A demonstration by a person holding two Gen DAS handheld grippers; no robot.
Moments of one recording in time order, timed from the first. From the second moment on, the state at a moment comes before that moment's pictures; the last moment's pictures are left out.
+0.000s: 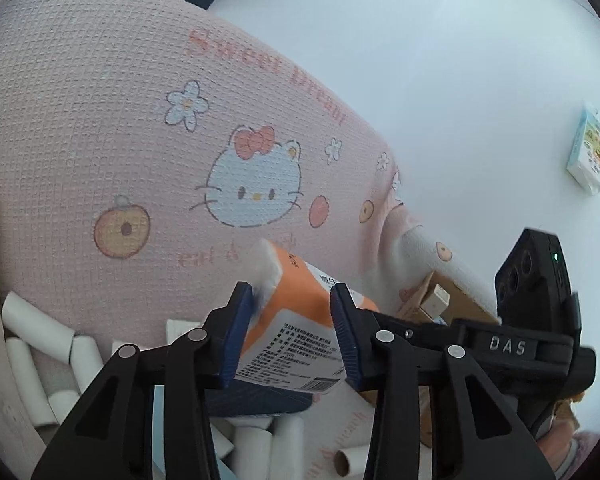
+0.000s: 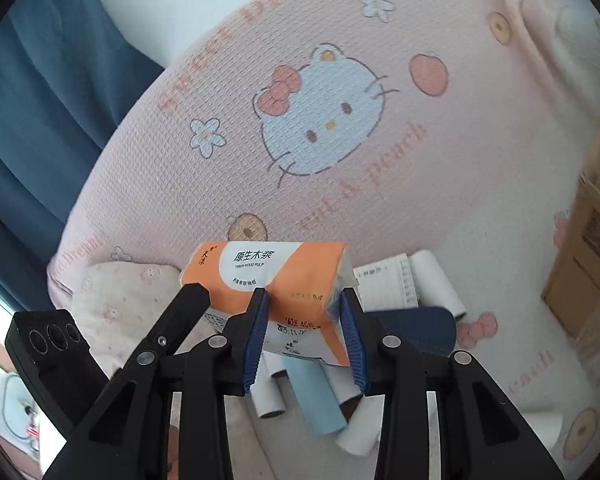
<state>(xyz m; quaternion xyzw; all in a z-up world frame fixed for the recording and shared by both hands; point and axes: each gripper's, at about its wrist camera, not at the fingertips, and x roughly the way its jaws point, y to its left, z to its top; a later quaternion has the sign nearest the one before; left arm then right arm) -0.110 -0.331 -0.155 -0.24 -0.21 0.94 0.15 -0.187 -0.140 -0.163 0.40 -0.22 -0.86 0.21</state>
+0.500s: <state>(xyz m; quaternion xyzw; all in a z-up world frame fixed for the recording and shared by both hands) -0.042 -0.242 -0.146 -0.31 -0.15 0.93 0.14 -0.126 -0.049 -0.167 0.44 -0.24 -0.84 0.22</state>
